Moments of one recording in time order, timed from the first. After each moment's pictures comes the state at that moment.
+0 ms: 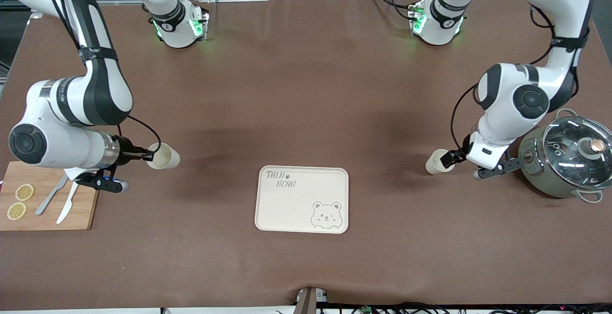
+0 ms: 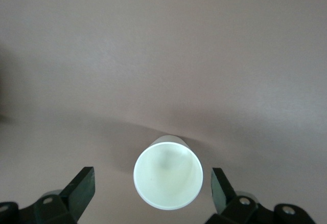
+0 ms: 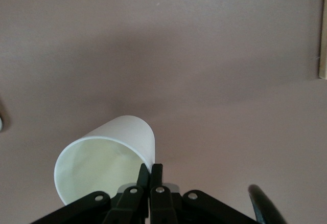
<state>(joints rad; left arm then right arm) -0.04 0.24 -0.09 -2.02 0.07 2.33 -0.45 0.08 0.36 -0.02 -1.68 0.08 1.79 0.22</state>
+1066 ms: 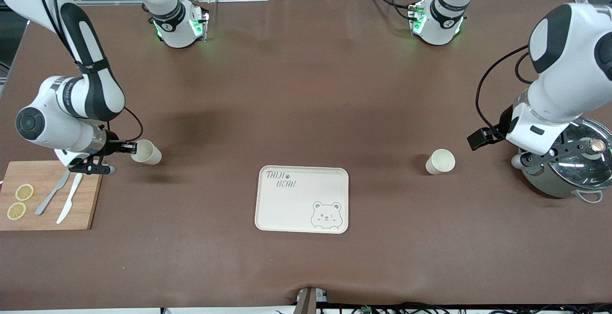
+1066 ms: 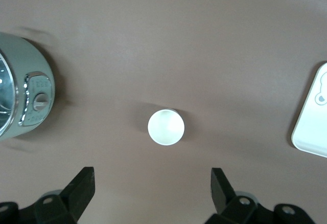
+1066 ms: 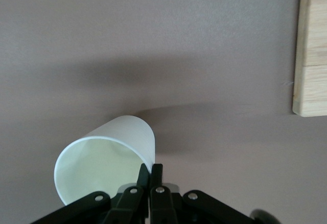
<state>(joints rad) -0.05 0.16 -0.13 -1.61 0.07 1.77 -0.42 -0.09 0.32 -0.02 -2.10 0.05 2.27 -0.06</state>
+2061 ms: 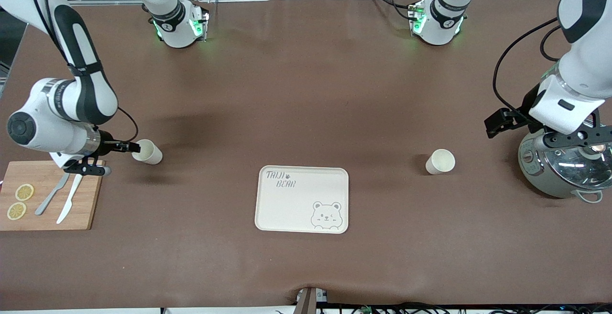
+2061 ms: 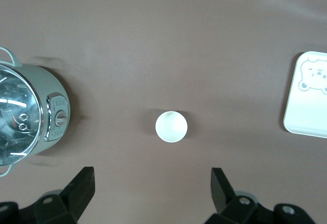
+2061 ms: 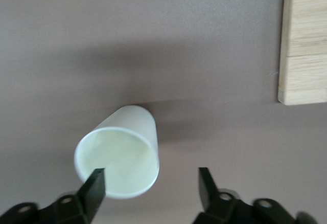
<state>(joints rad) -0.04 0.14 -0.13 -1.49 0.07 1.69 -0.27 -0.11 0.34 -0.02 -1.97 0.05 2.08 -0.06</state>
